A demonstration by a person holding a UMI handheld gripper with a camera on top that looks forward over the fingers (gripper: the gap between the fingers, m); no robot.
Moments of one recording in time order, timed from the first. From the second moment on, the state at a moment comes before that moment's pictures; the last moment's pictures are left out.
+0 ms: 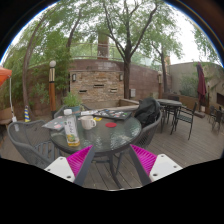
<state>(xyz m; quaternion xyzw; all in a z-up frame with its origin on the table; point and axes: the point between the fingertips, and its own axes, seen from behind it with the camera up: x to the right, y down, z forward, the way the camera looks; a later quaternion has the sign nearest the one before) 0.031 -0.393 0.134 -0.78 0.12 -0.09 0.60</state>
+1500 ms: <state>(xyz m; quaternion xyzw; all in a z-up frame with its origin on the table) -0.137 -0.064 0.074 -0.77 0.01 -0.08 0.63</state>
